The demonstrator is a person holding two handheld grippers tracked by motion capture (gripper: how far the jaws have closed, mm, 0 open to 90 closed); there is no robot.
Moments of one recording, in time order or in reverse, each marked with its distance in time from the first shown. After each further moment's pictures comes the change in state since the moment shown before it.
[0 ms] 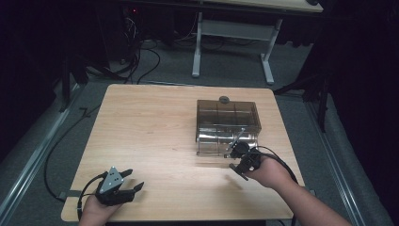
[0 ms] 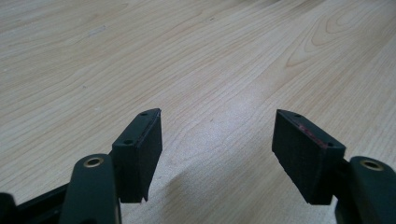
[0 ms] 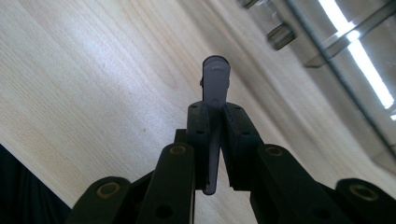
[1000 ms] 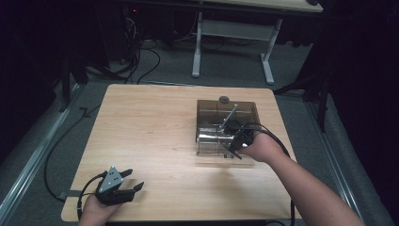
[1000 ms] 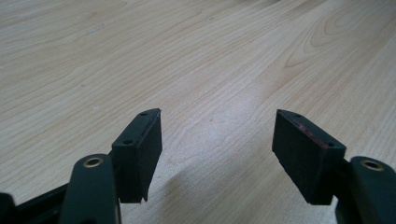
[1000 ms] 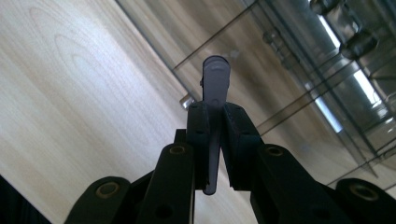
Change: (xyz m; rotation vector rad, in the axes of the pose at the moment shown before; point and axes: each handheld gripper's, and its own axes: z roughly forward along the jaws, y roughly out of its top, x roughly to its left) left arm 0.001 0.000 0.000 -0.001 -0.007 -0.012; right arm -0.030 0.057 -0.028 -0.014 -0.004 -0.019
